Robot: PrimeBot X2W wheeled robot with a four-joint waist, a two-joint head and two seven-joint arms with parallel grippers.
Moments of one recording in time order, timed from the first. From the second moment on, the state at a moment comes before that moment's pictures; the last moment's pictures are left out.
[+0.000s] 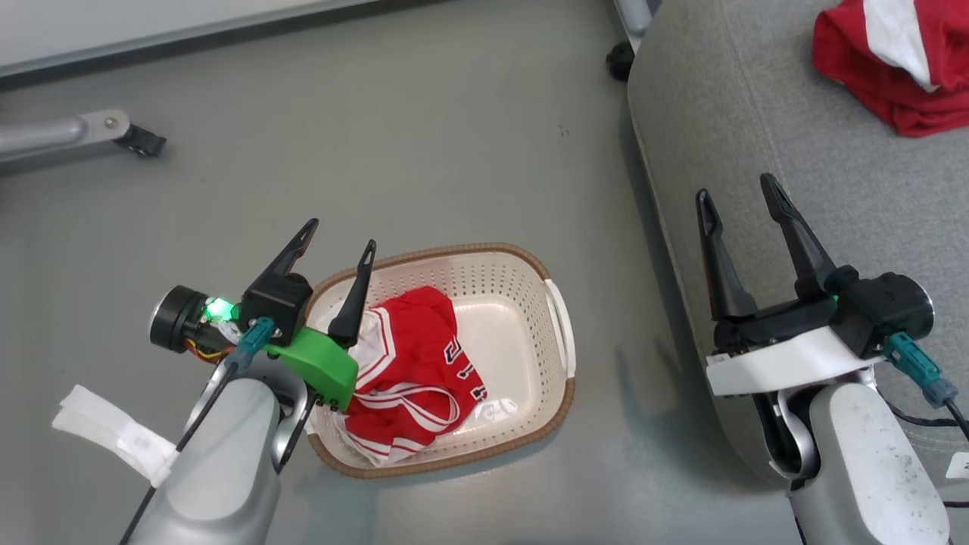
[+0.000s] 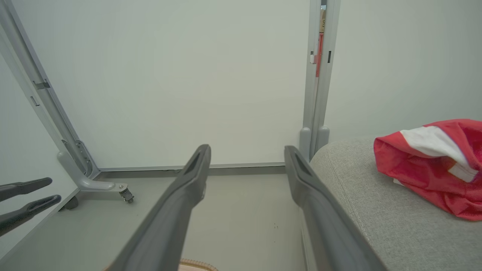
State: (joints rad) left arm -0.49 0.17 -0.35 0.55 -0.11 -0.13 -0.26; right arm -0.28 -0.05 0.08 0.04 0.16 0.13 -0.26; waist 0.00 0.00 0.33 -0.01
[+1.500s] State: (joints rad) left arm -1.04 0.28 -1.13 1.26 -0.15 -0.13 -0.13; right arm -0.51 -0.05 0.14 -0.11 0.12 0.13 -0.26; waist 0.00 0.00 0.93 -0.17
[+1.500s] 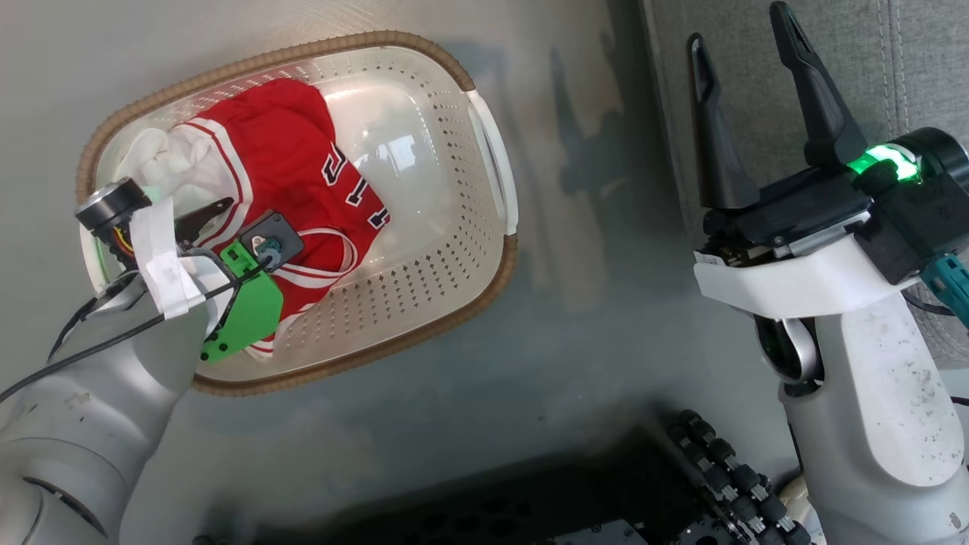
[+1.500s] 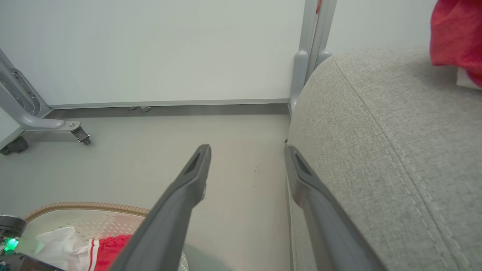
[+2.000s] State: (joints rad) left arm -1.12 0.28 -1.25 1.28 -0.13 -0.13 -0.03; right arm -0.50 -0.05 0.14 -0.16 0.11 0.13 -0.26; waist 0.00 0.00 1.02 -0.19
